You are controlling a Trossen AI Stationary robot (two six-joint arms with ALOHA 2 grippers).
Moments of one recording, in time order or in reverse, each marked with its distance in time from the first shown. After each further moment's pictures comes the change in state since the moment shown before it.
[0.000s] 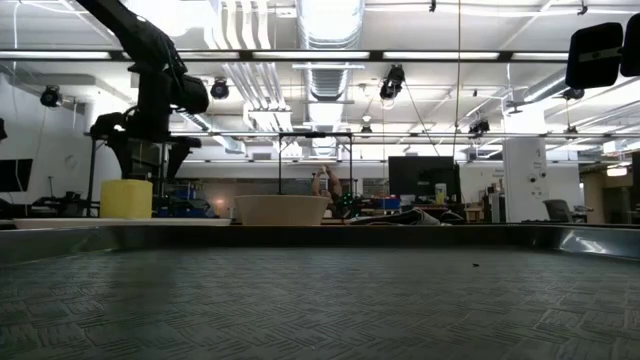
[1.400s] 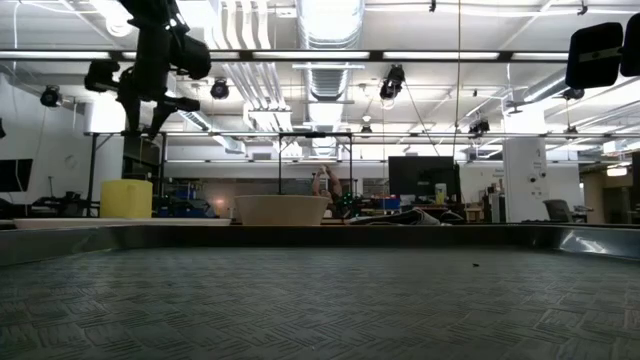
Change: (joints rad) left arm -0.066 -0.043 0.267 -0.399 0.028 -0.016; right arm 0.000 0.000 0.000 0.000 0.000 0.000
